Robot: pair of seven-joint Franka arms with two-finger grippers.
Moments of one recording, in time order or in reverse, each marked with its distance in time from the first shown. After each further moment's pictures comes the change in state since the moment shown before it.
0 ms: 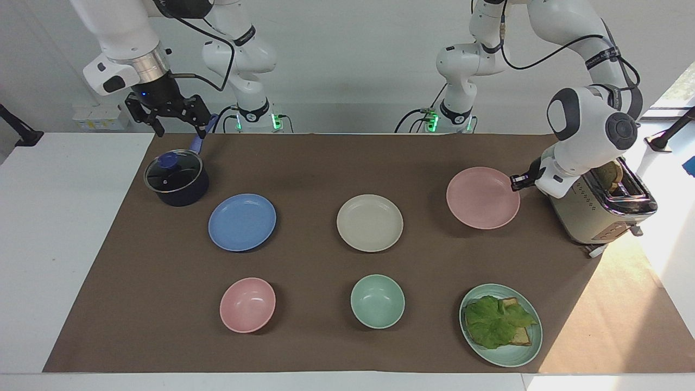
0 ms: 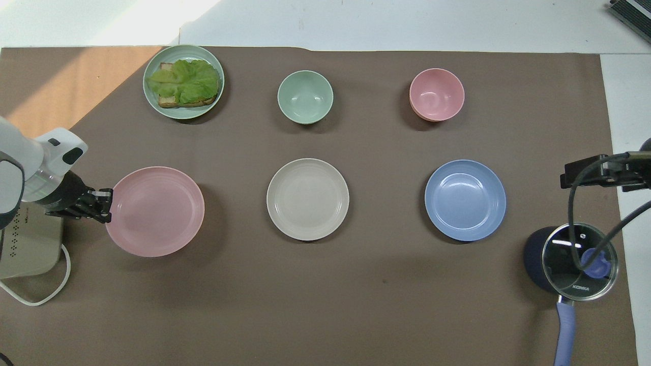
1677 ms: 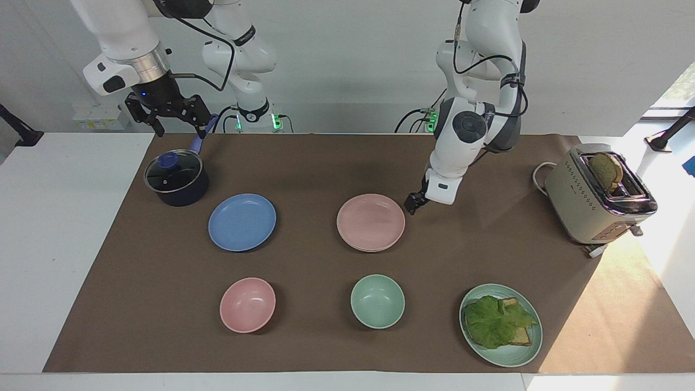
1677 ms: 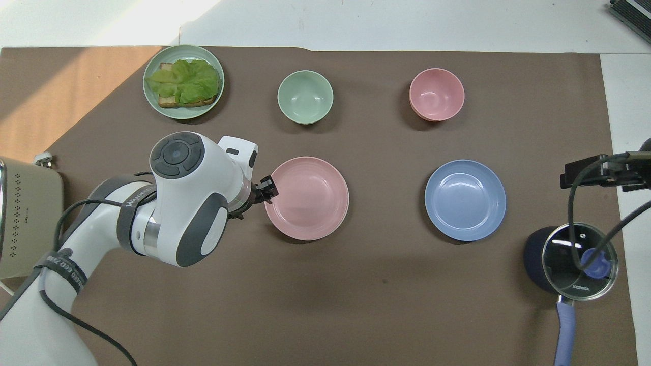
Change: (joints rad) left arm -0.401 0.072 0.021 -0.066 0.021 0.395 -0.610; right arm 0.000 0.000 0.000 0.000 0.000 0.000 0.000
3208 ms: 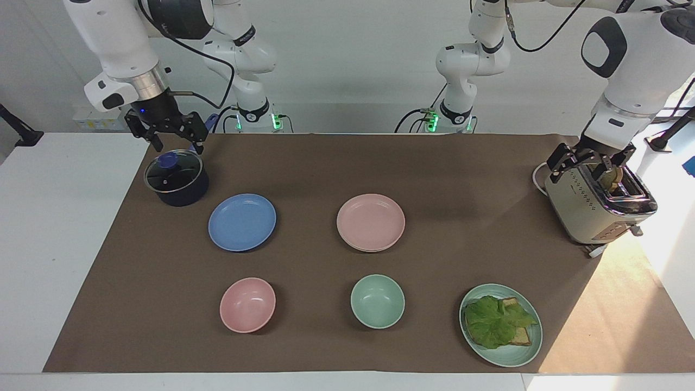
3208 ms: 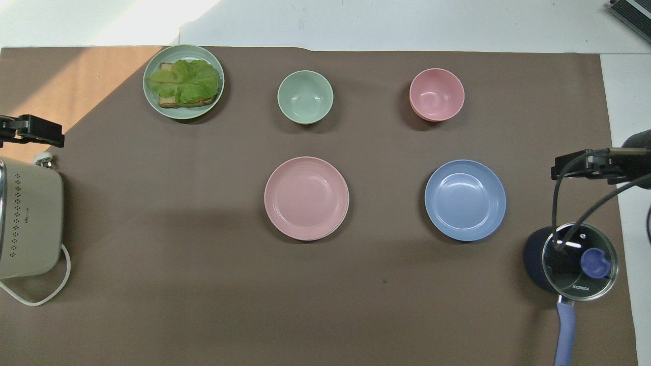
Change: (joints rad) left arm 0.397 -0.102 -0.005 0.431 0.121 -0.419 0.812; right arm -0.040 0.001 -0.002 -0.161 0.000 0.195 -0.021
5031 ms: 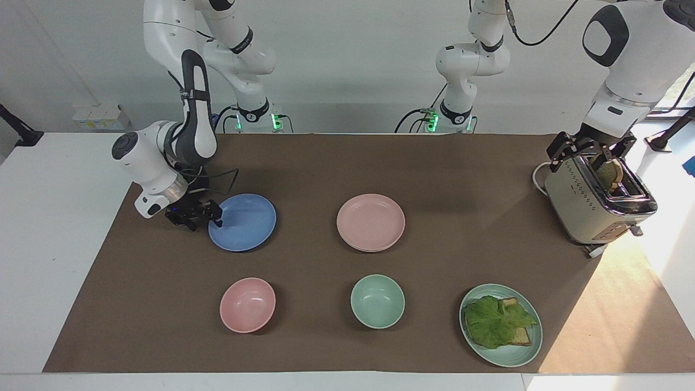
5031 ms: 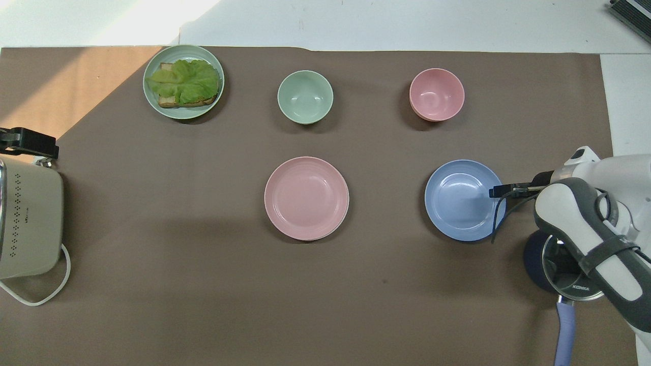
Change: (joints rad) left arm 0.003 -0.031 0.009 -0.033 -0.004 -0.017 0.057; right arm -0.120 0.260 -0.003 -0.443 0.329 0.684 -0.472
